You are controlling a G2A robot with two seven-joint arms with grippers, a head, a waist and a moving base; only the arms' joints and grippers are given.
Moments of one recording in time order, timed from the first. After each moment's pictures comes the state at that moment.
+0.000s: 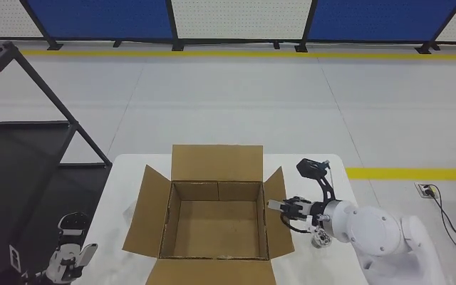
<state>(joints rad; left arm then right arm) 1.58 -1.05 -1.83 -1.62 0.82 -0.97 0.57 -0.86 -1.15 1.30 -1.97 -0.63 0.53 1.30</state>
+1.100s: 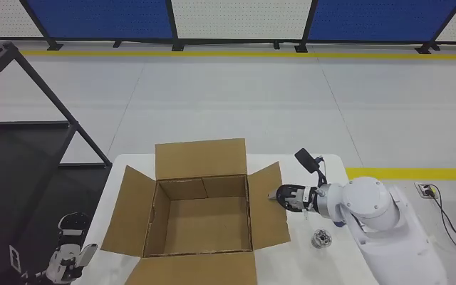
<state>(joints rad) 1.58 -1.05 -1.83 -1.62 0.82 -0.97 0.57 -0.70 -1.12 1.21 -1.73 -0.18 0.70 1.12</state>
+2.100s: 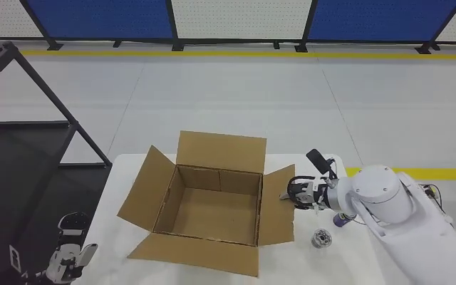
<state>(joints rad) 1.58 -1.05 -1.83 -1.62 0.82 -0.97 0.57 -0.57 -0.91 1.03 -1.68 0.16 0.85 0.97</state>
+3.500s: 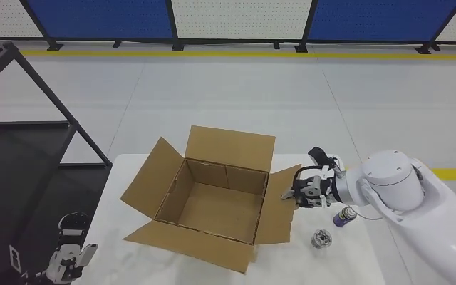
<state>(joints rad) 1.58 -1.05 -1.83 -1.62 0.82 -0.97 0.57 -0.37 -0.80 0.84 -1.60 0.50 0.87 0.95</state>
